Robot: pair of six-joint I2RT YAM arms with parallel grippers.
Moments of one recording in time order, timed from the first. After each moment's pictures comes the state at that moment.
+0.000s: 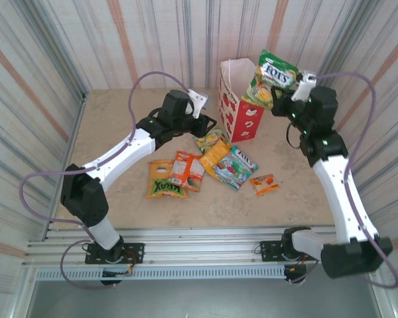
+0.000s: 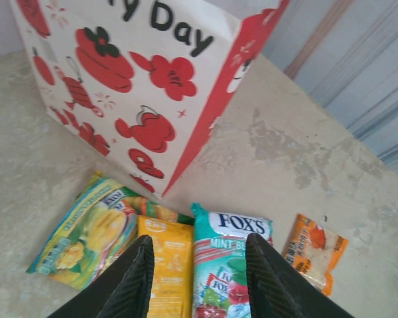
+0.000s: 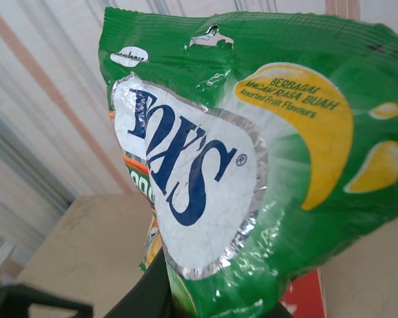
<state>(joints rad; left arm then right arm) -0.63 1.68 1.50 -0.36 0.26 -0.15 0.15 1.19 1.30 -0.27 -0.16 0.35</state>
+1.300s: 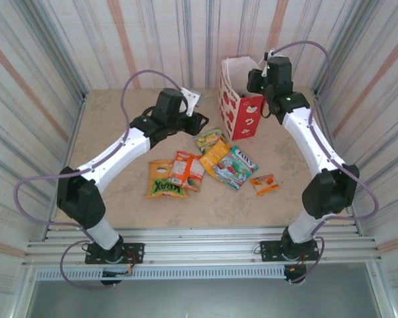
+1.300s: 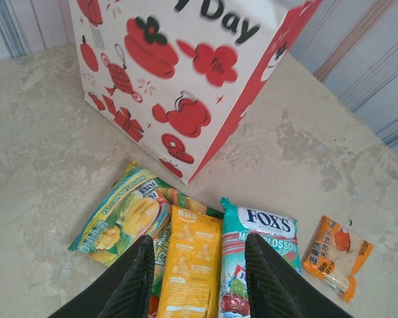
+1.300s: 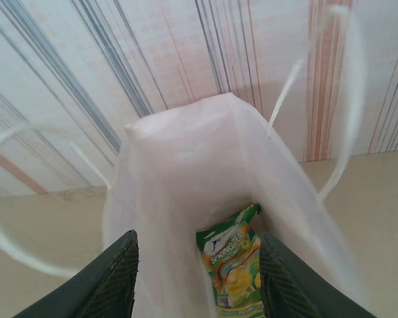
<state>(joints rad) -0.61 1.65 1.49 -0.40 0.22 -0.16 0.26 1.65 1.65 -0.36 0.11 0.33</state>
